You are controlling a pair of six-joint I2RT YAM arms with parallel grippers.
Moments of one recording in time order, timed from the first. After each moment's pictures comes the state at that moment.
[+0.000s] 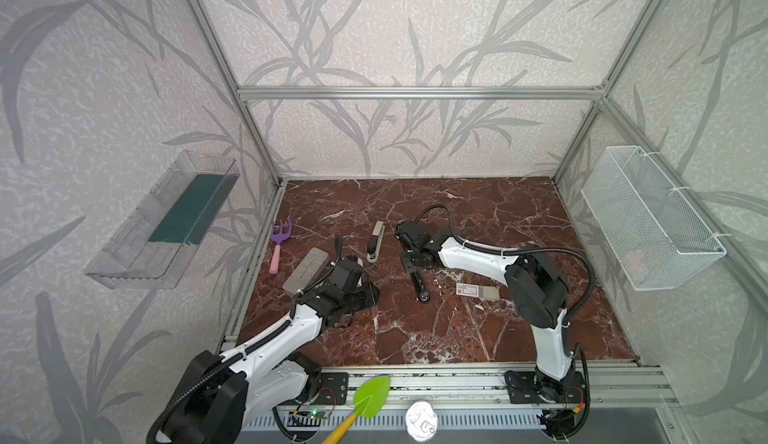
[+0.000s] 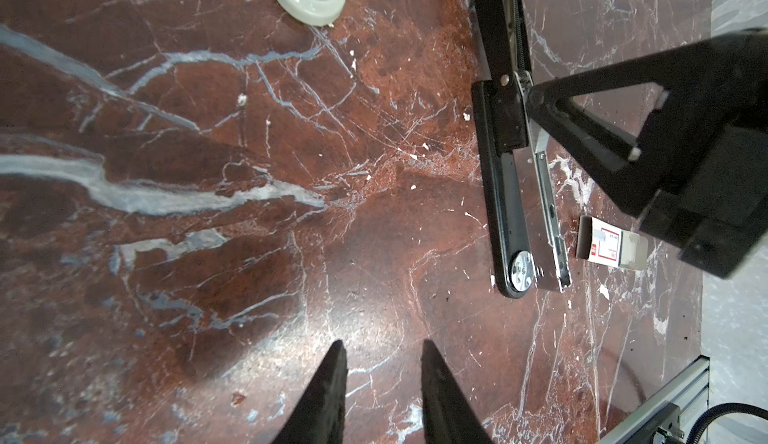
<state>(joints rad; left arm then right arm) -0.50 1.06 0.46 -0.28 0.15 -0.76 0.84 2.04 1.48 -0.54 0.18 0.42</state>
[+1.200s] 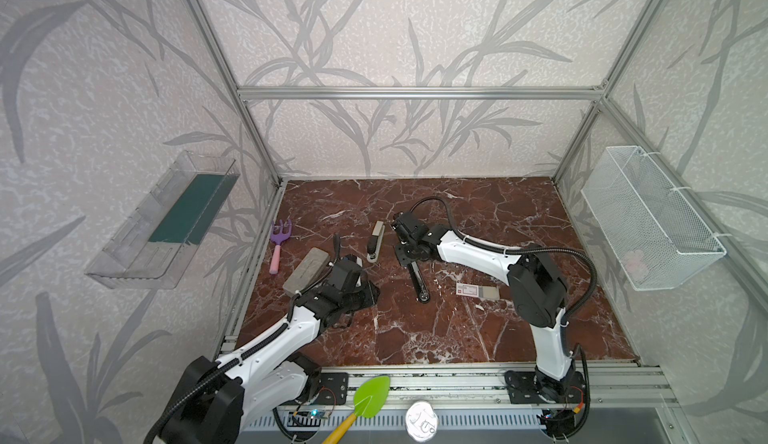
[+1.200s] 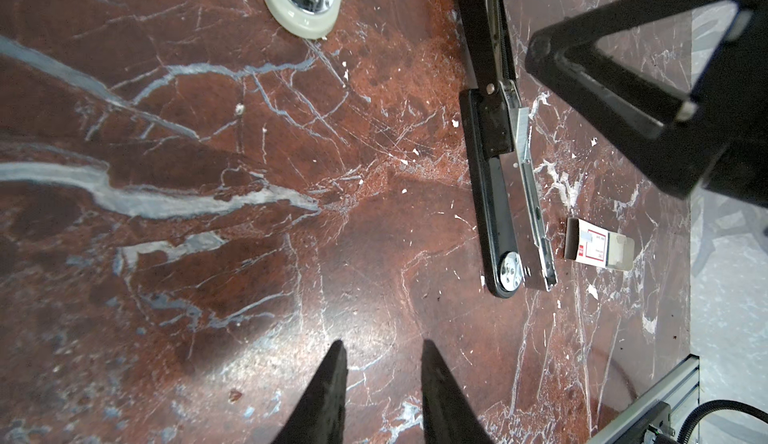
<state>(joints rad) -0.49 1.03 0.46 -0.28 0.14 -0.76 0.83 2.06 1.60 -0.57 0.13 0.37</state>
